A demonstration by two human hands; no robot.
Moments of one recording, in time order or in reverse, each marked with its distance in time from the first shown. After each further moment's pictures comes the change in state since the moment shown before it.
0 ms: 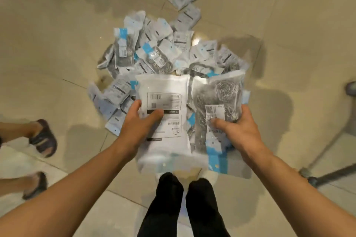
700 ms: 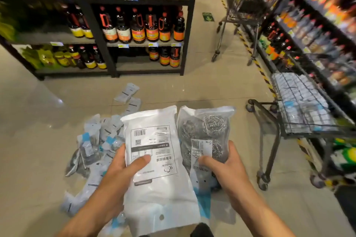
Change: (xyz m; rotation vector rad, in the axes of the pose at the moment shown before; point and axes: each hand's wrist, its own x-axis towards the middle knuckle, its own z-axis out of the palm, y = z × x) left_hand -0.194 0.237 -0.031 -0.068 -0.592 0.133; right_hand -0.274 -0.146 -0.096 0.402 0.307 -0.112
